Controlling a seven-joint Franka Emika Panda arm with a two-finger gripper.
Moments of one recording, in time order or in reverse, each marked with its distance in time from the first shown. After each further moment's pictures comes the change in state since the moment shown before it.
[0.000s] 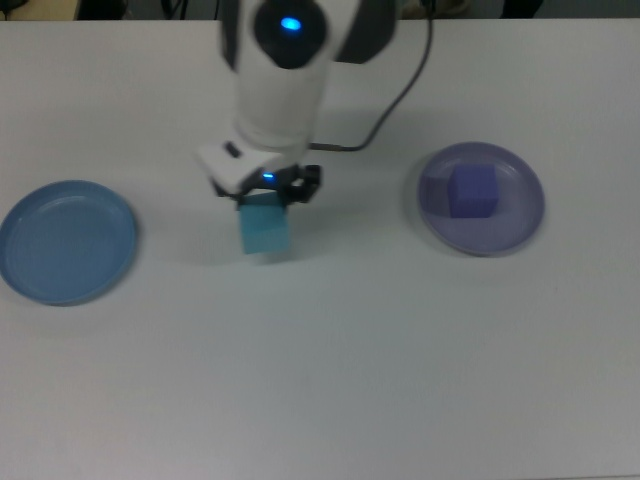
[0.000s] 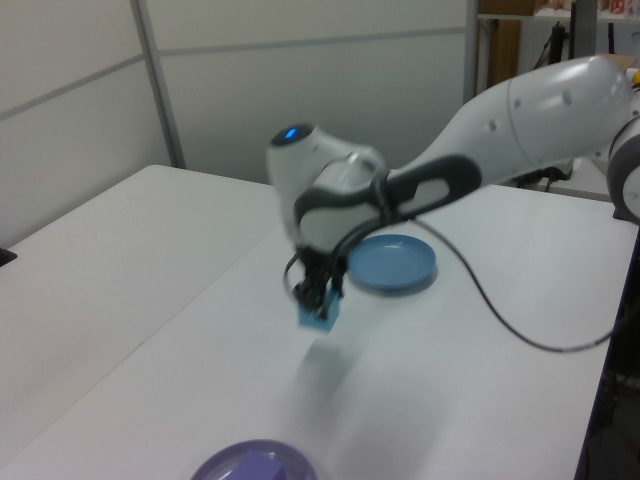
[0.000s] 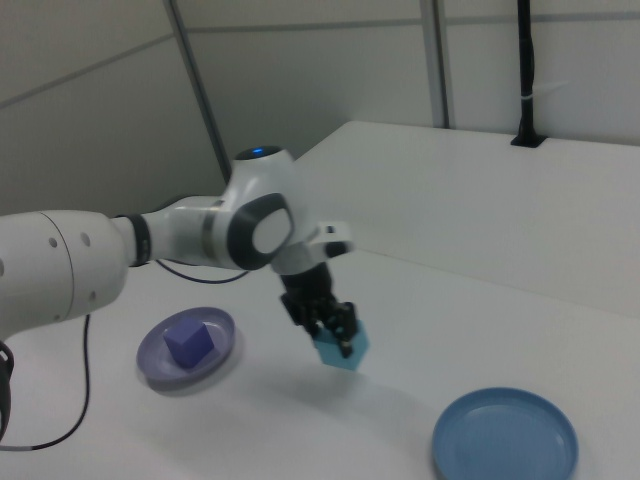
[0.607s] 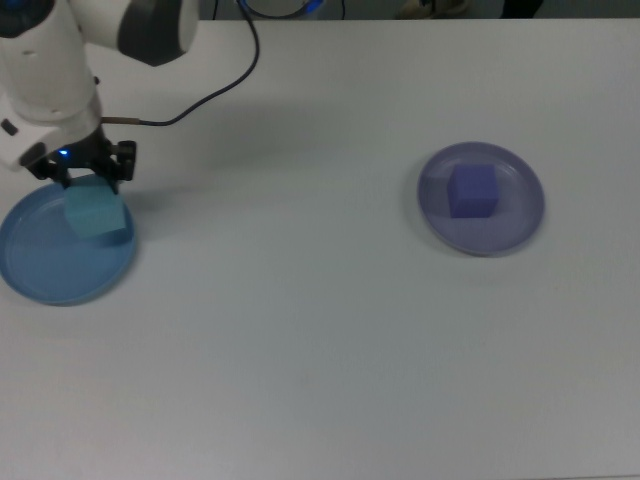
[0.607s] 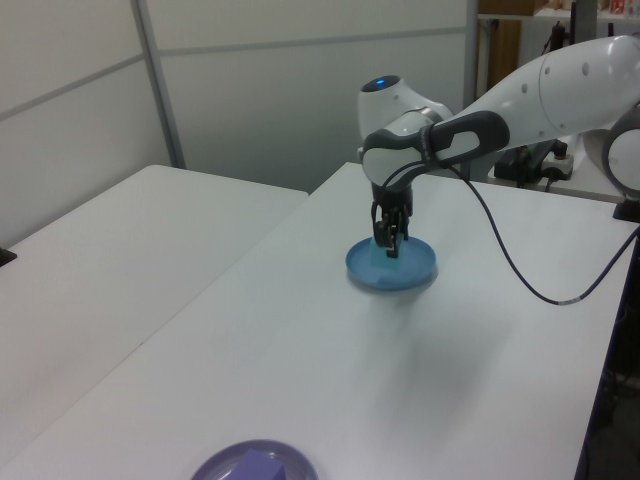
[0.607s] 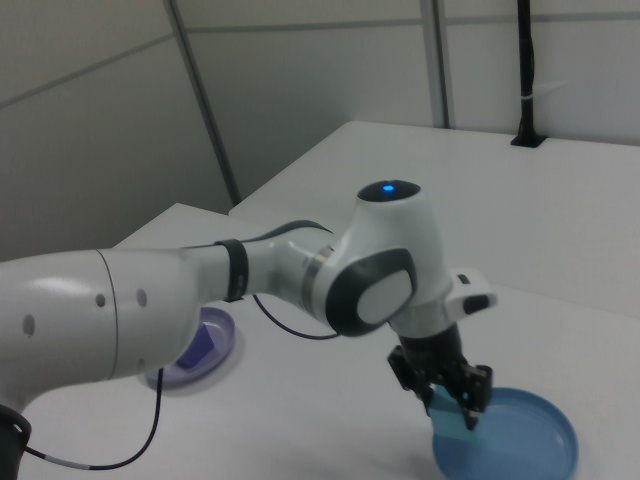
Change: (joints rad) arm -0.339 0.025 -0.002 0.013 0.000 0.061 -0.399
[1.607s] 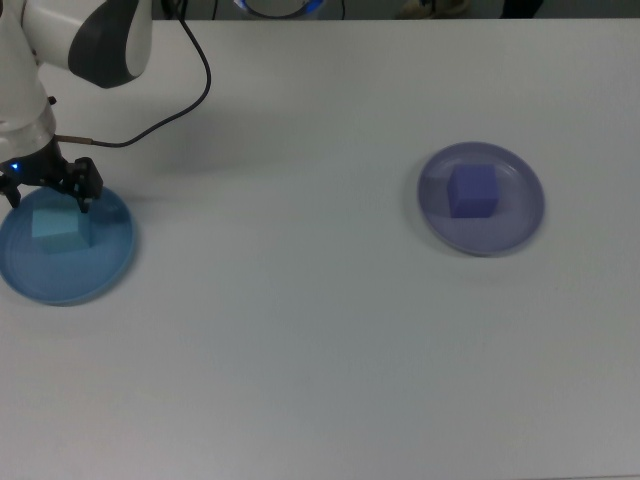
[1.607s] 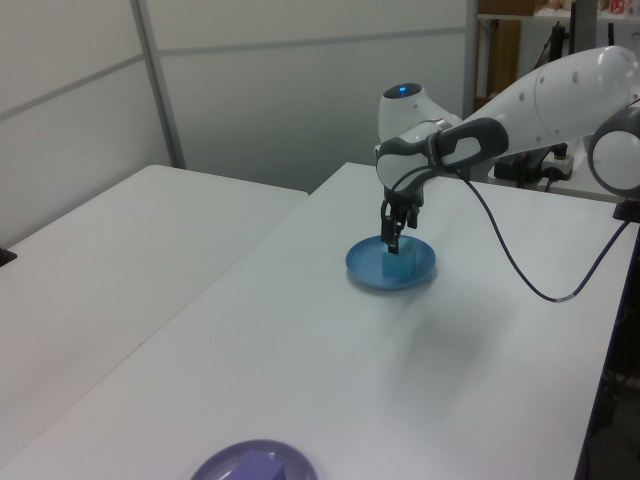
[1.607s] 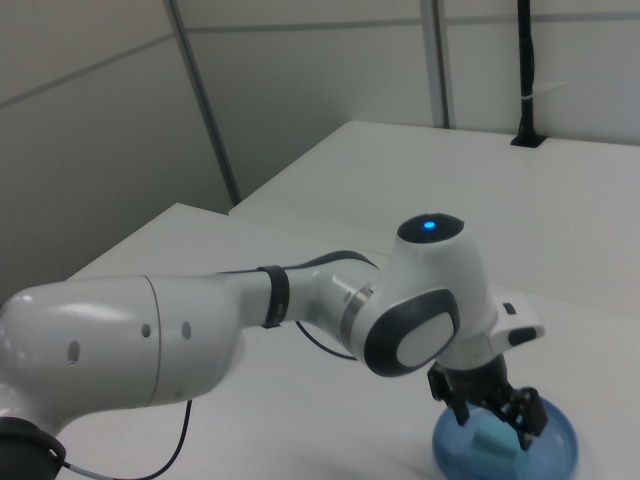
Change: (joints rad) arm -0.075 0.067 0.010 0.027 0.024 0.125 0.001
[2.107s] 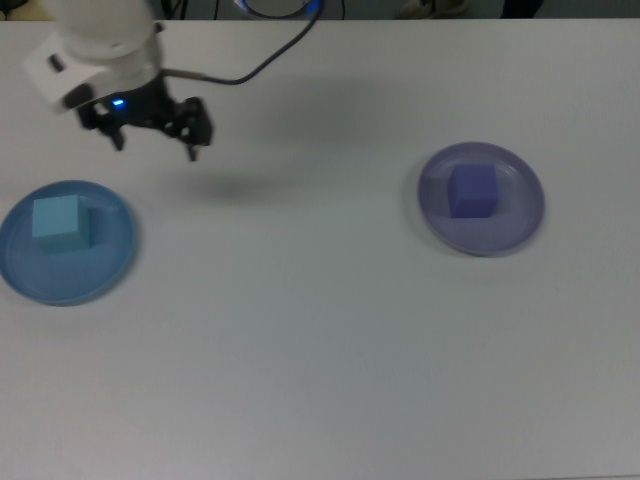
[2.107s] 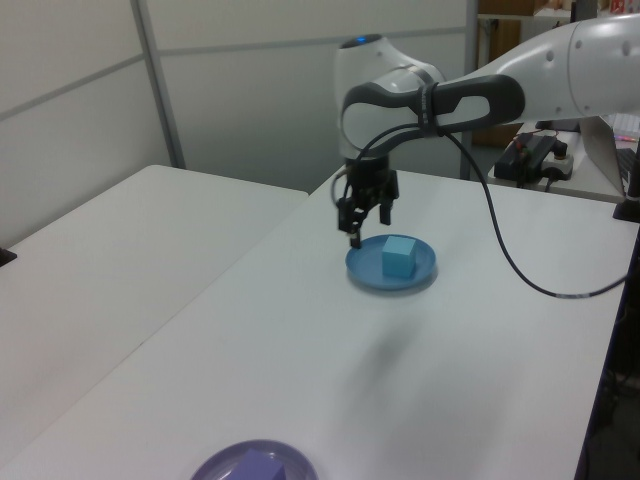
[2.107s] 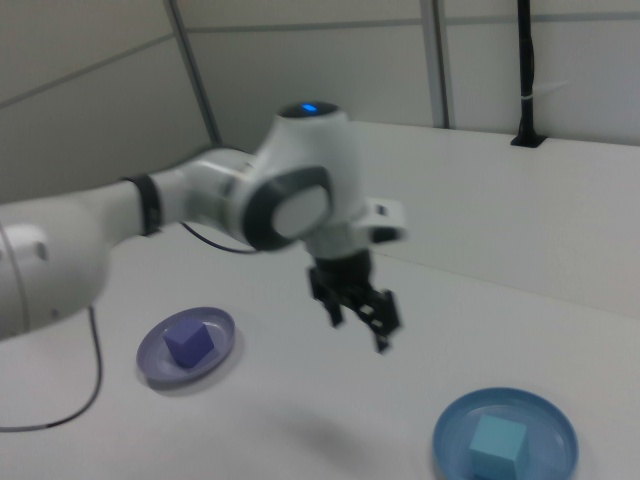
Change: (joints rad) arm 0.220 -0.225 0.025 0.005 0.087 -0.353 0.325
